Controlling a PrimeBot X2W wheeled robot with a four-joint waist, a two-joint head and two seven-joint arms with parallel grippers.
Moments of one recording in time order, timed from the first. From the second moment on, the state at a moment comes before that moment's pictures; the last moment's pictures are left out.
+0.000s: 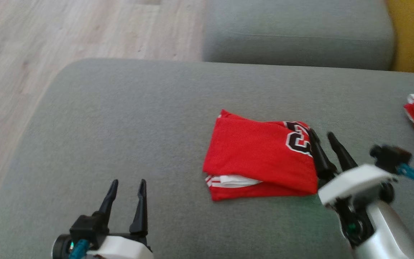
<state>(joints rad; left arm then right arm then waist) 0.14 0.06 -0.28 0.09 -0.21 0.09 -0.25 -0.21 -0.13 0.21 0.37 0.69 0.12 0.01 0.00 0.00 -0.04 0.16</state>
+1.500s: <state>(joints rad) 0.23 0.06 -0.20 0.09 -0.16 0.07 -0.25 0.07 -0.11 0.13 0.29 0.29 0.12 -0.25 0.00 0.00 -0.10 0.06</state>
